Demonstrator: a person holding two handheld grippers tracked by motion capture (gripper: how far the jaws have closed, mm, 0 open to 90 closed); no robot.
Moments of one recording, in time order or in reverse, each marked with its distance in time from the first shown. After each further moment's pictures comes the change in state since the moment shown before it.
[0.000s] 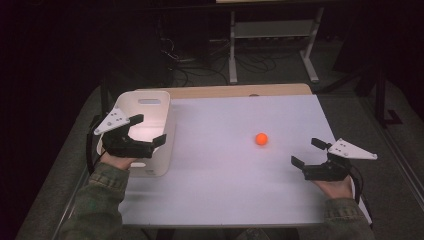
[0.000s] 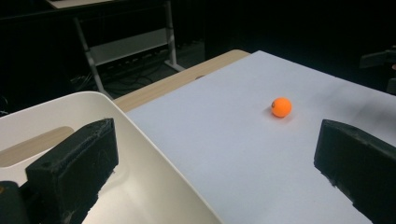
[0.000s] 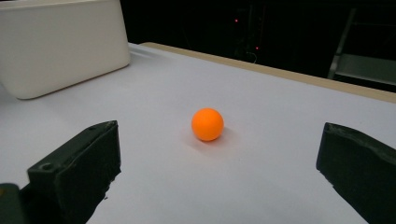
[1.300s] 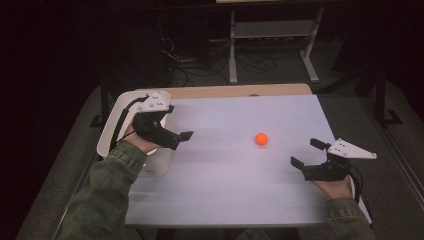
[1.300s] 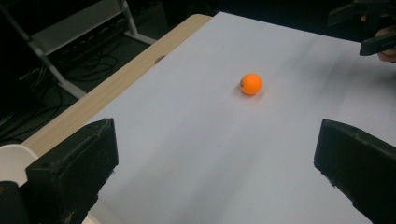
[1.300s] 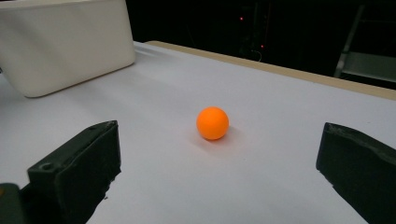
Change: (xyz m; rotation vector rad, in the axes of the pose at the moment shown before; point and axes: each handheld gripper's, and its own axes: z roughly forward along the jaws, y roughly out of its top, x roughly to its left) left arm -0.028 0.051 0.057 0.206 -0.159 0.188; right arm 0.000 0.001 0.001 0.007 0.021 0.002
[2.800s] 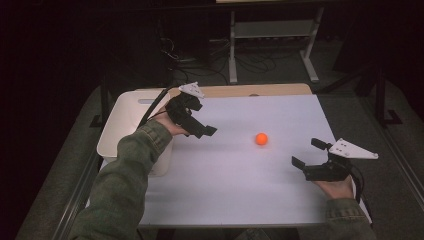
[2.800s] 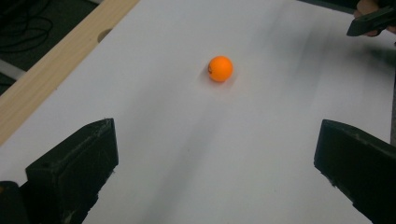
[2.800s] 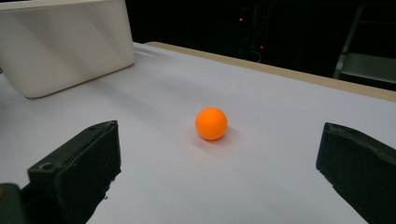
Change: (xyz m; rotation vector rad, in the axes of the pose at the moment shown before) left arm 0.012 0.039 0.074 0.215 -0.193 0.026; right arm -0.001 0.000 -0.002 -0.002 -0.002 0.000
